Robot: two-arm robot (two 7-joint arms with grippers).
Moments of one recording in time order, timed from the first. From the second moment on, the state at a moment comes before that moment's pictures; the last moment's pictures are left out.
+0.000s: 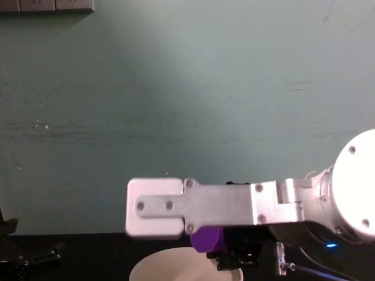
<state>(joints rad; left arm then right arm) -0.20 0.60 0.45 -1.41 -0.25 -0.12 0.03 0.57 0.41 -0.88 -1.62 -0.78 0.47 0.47</state>
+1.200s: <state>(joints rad) -0.20 0.60 0.45 -1.41 -0.25 -0.12 0.03 0.57 0.38 -0.92 -1.59 -1.00 0.43 0.52</state>
